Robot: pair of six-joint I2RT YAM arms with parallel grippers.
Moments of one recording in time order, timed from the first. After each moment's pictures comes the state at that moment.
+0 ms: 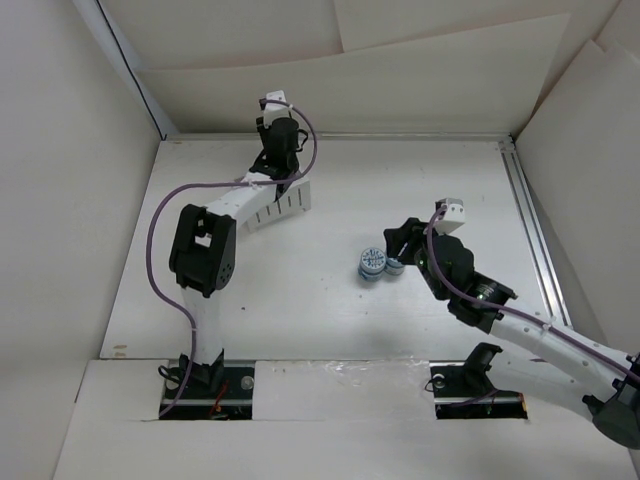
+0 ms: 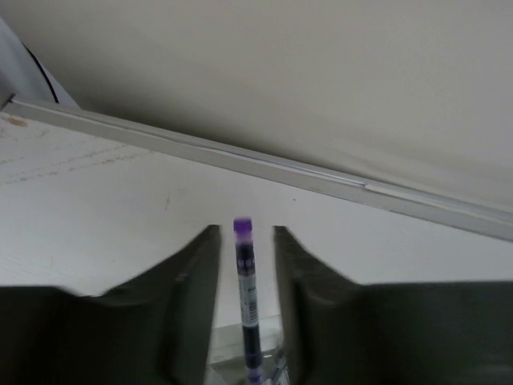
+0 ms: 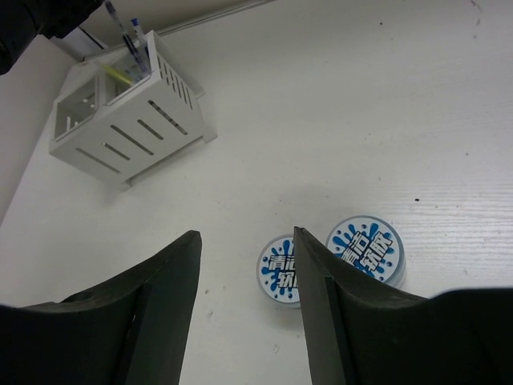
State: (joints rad) left arm -0.41 2.03 1.61 0.25 -0.62 -0.21; right arm 0.81 0.88 0.66 -0.02 0.54 0.57
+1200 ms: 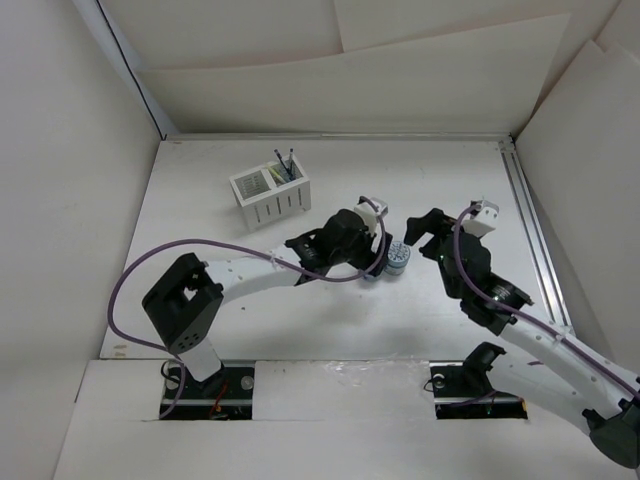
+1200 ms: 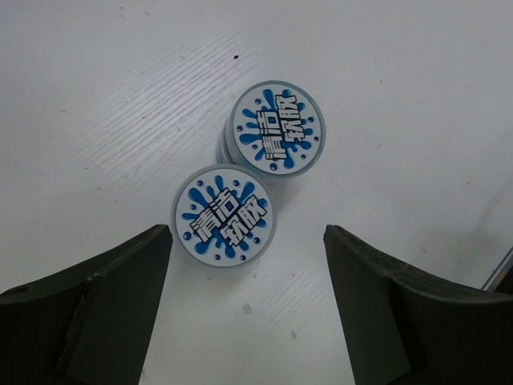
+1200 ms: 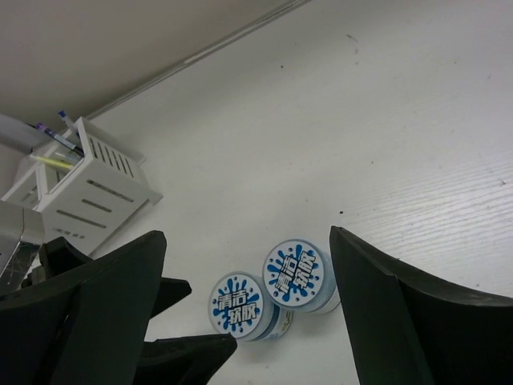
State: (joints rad) left arm -0.94 1.64 1.07 0.02 -0.01 -0.32; right arm 0.70 0.79 0.65 -0.12 0.68 0.66
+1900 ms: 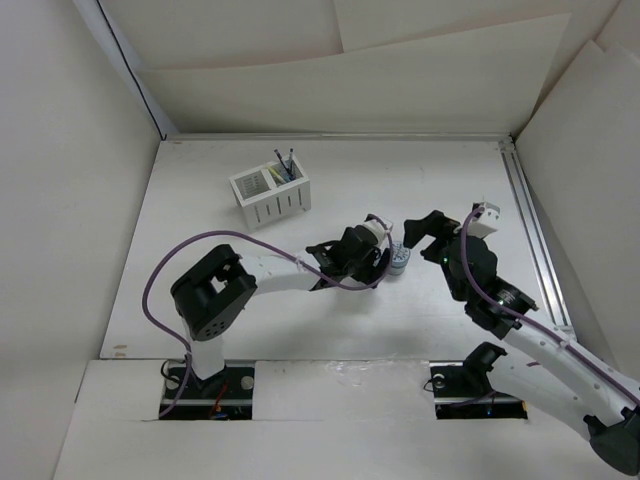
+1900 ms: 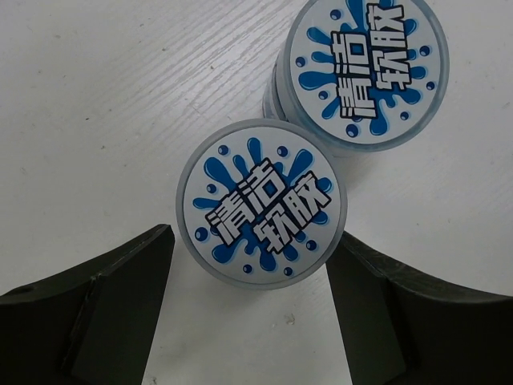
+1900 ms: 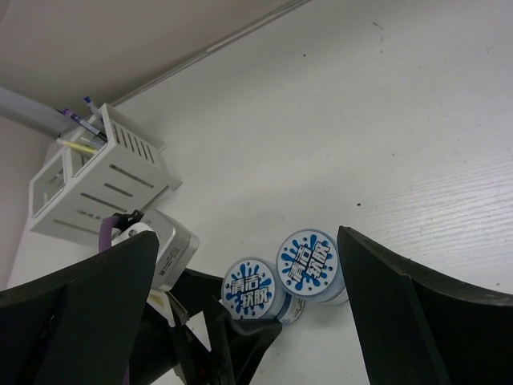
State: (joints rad) left arm -0.99 1.80 1.08 -0.01 -0.16 -0.28; right arm 0.68 0.74 0.63 -0.12 0.60 0.67
